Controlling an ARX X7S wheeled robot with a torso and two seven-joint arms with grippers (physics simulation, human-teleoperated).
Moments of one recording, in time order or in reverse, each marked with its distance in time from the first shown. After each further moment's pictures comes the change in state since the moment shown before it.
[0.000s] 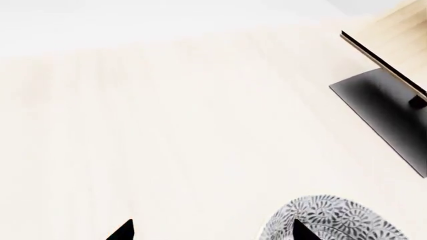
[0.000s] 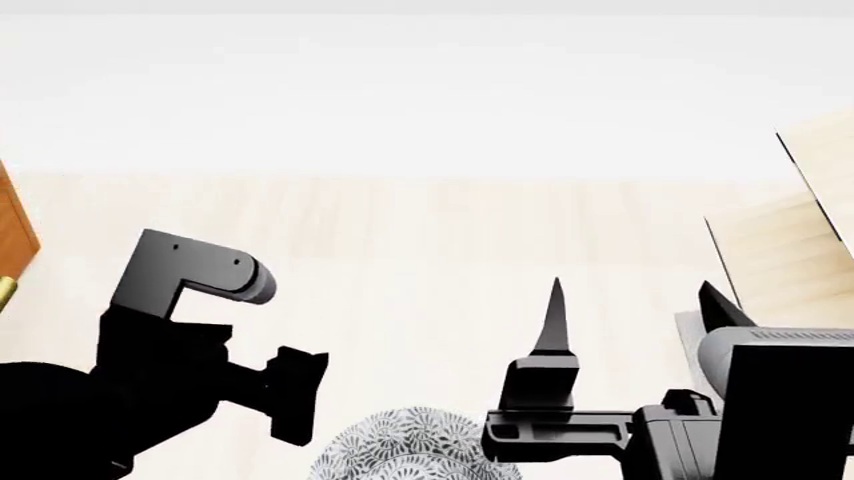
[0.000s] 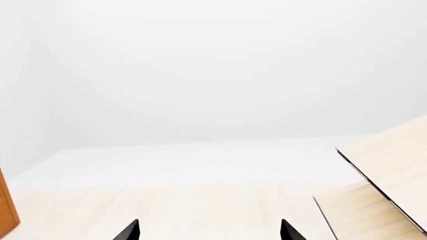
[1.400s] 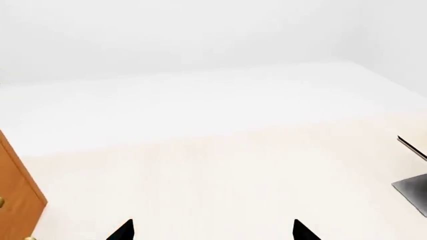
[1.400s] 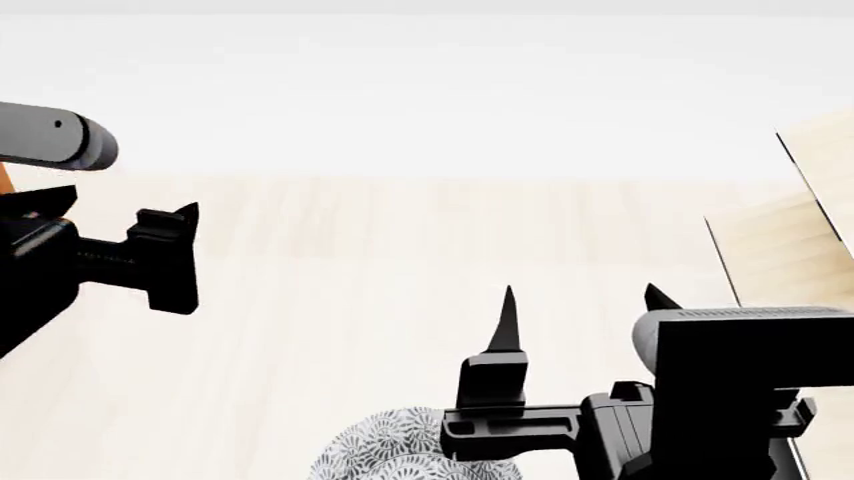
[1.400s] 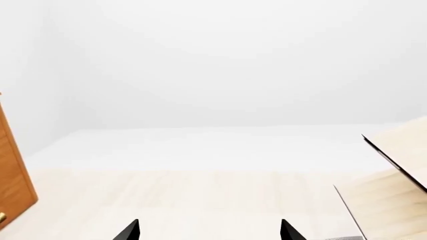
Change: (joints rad) left arm -0.115 -0.039 -0.271 0.309 -0.020 -0.231 -0.168; right arm 0.072 -0.065 -0.062 0.050 -0.008 0.088 -0.002
